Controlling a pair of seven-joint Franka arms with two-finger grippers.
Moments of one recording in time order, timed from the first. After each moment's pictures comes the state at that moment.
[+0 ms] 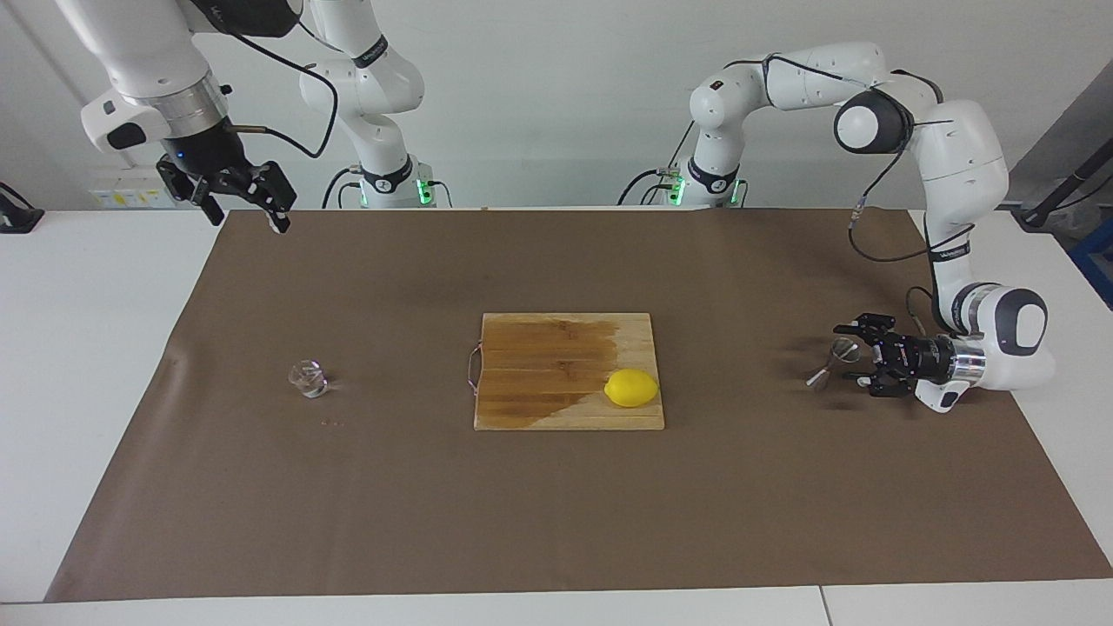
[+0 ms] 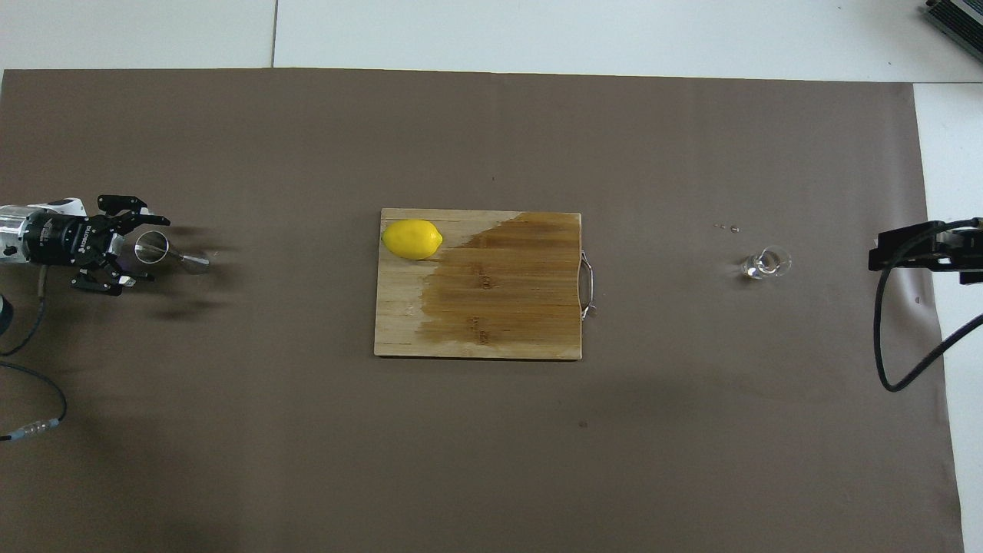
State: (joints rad) left arm 0.60 0.96 -0.18 -1.28 -1.06 1.12 -0.98; right arm 0.02 -0.09 -0.06 -1.66 -0.01 1.59 0.13
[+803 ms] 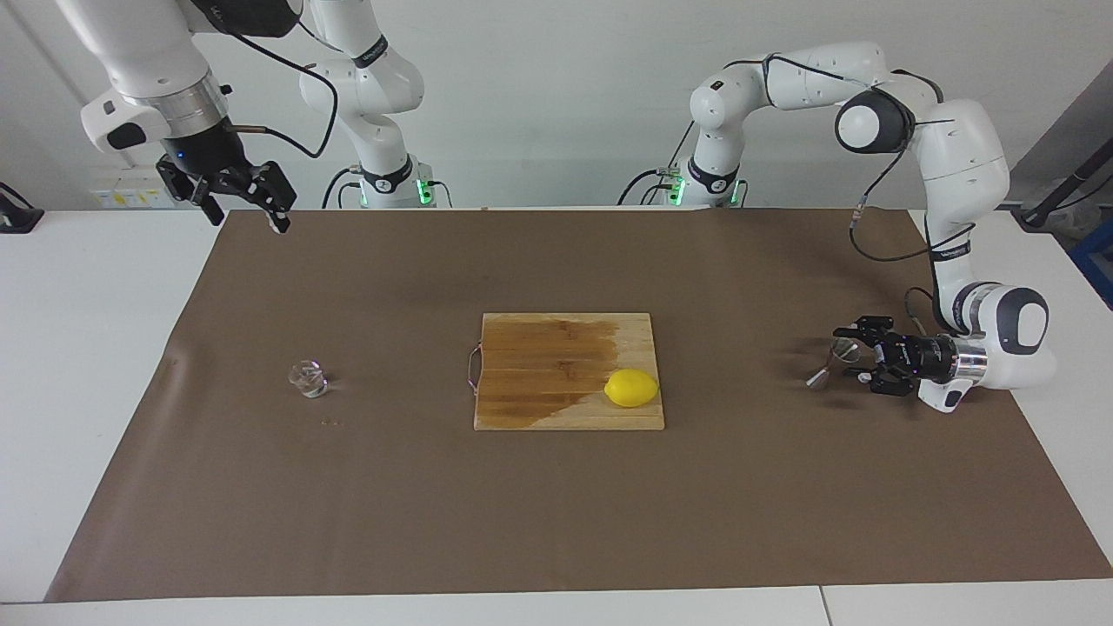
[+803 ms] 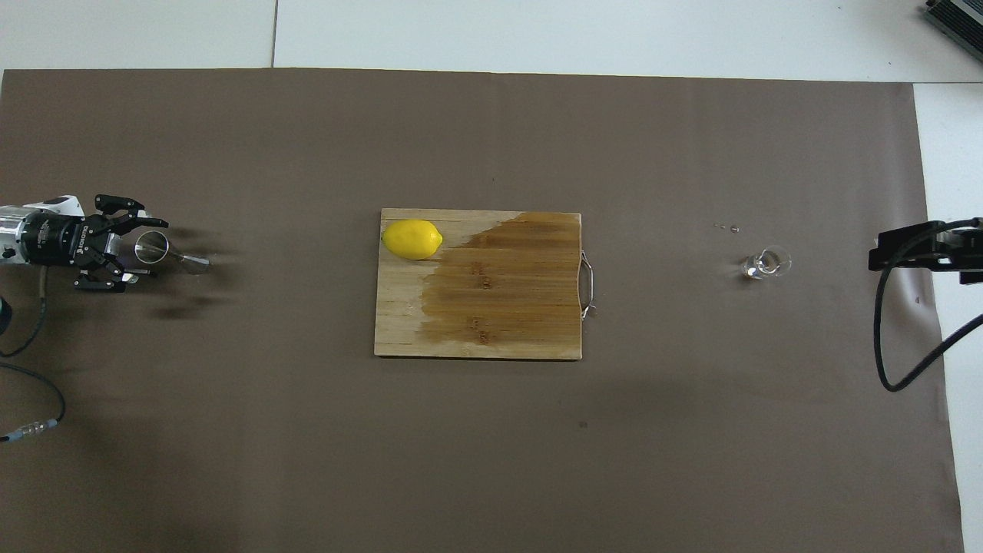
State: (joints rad) left arm 0.61 0.96 -0.19 -1.28 -1.06 1.12 -0.91; right arm 0.02 -0.09 -0.06 -1.66 -0.01 1.59 0.13
